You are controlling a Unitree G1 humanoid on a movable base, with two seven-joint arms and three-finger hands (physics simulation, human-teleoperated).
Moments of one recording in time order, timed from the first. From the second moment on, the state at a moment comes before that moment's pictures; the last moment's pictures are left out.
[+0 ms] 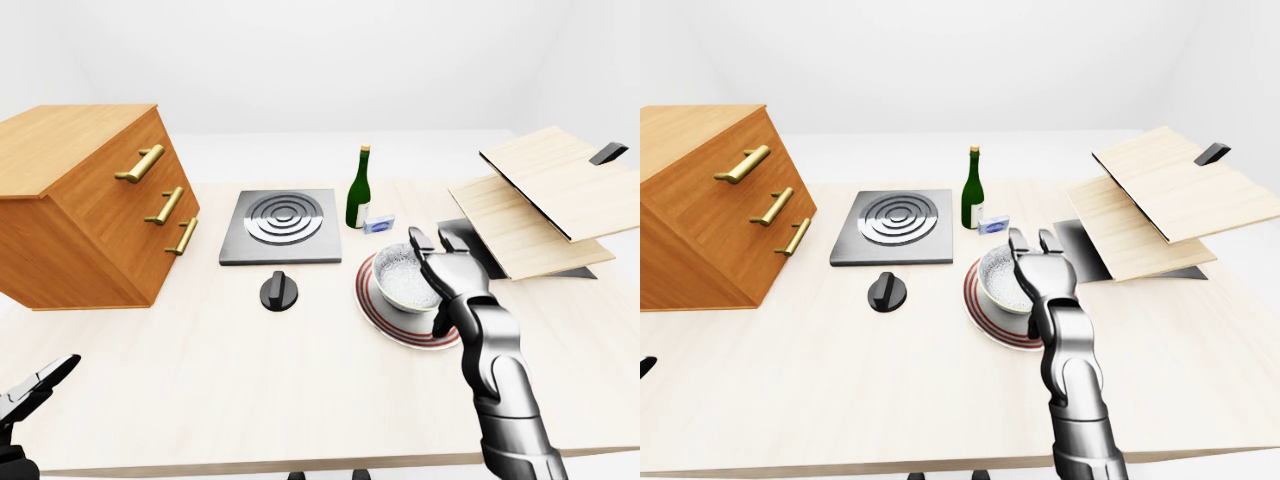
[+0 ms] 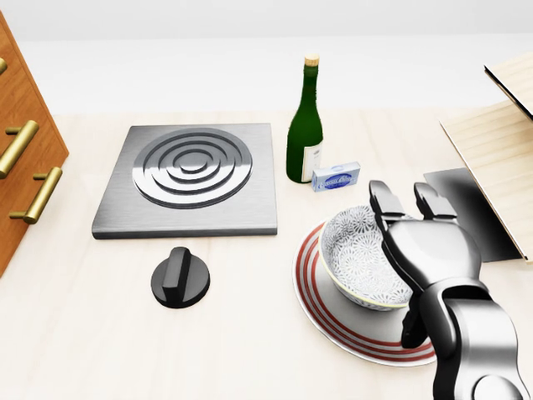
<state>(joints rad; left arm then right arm) 0.16 0.23 0.87 -0.05 -0.51 -0.01 -0.02 -0.19 -0.16 -0.06 -0.20 -1.39 0.09 0.55</state>
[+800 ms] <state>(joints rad) 0.15 0.24 0.86 -0.04 -0.52 -0.01 -0.02 -0.22 -0.11 -0.07 -0.76 -1.54 0.09 0.70</state>
